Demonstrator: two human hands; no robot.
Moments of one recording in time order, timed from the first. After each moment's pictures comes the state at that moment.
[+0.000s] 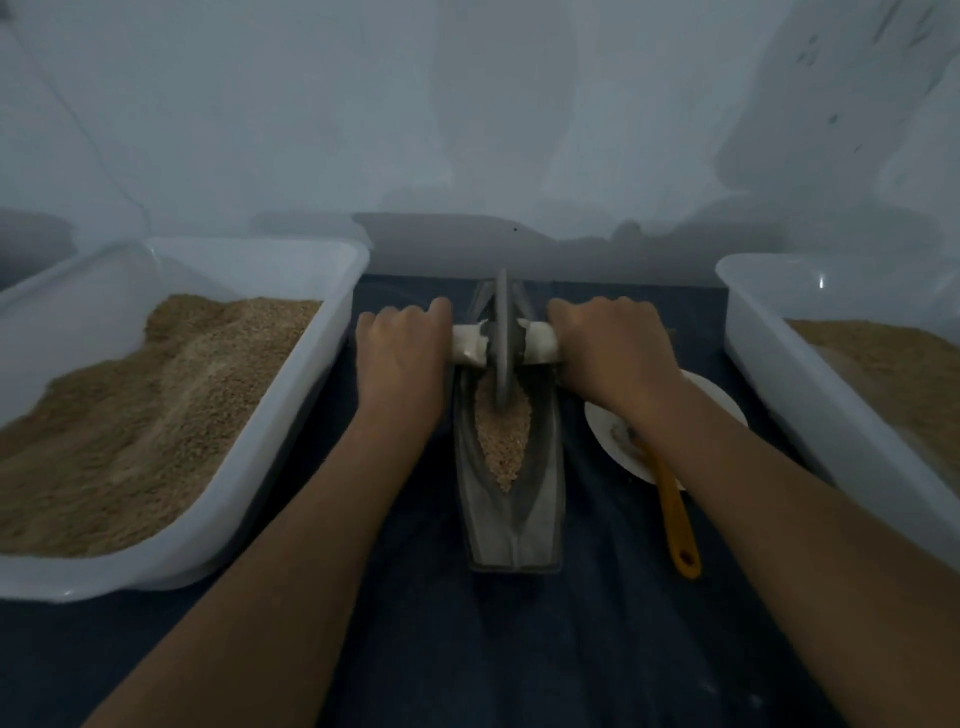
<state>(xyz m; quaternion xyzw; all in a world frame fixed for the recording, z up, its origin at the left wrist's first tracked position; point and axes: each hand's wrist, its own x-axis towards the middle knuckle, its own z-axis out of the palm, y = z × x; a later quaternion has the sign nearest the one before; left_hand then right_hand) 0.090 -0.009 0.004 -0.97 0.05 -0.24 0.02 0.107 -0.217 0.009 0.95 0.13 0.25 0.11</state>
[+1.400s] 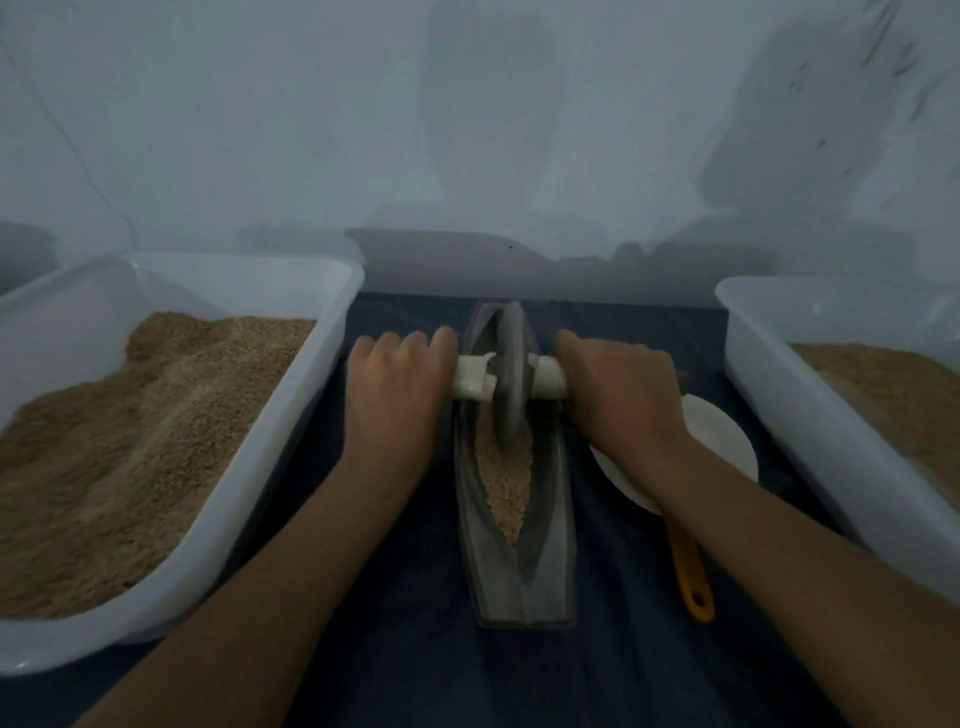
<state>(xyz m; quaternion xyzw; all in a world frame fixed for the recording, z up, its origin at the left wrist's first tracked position) 0.083 -0.004 -0.004 -0.95 0.09 -0.29 0.01 0.096 -0.219 -0.009 0.95 0.11 0.29 0.08</state>
